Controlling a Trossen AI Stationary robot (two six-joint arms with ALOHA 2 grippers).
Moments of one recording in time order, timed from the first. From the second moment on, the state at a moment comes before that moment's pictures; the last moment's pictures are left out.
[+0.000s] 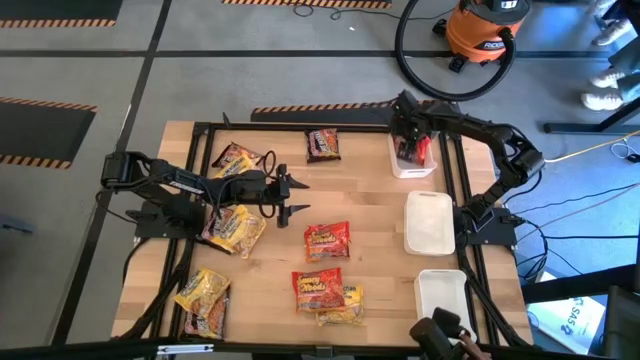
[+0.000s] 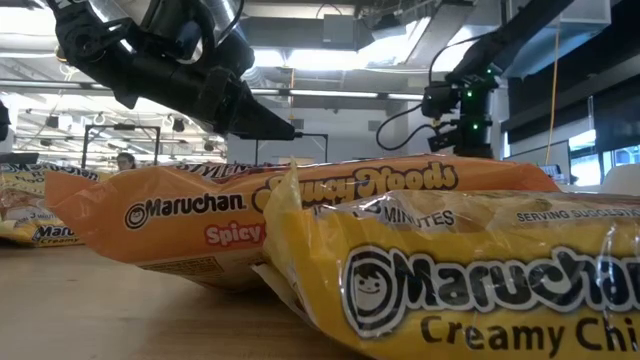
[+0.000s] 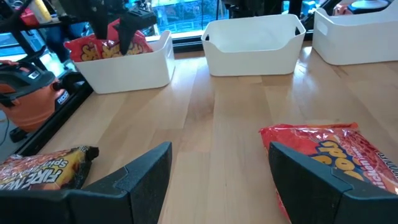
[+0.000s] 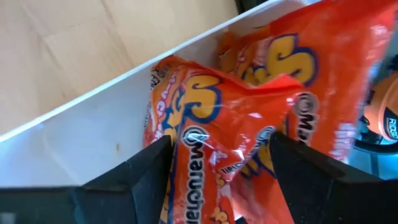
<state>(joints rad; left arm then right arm) 0.12 1.42 0.46 0.69 -0.03 0.13 -0.89 1.61 1.11 -0.79 0.19 -0.56</state>
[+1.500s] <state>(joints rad) 0.12 1.42 0.46 0.69 -0.03 0.11 -0.75 1.21 0.83 -0.97 0.16 -0.20</state>
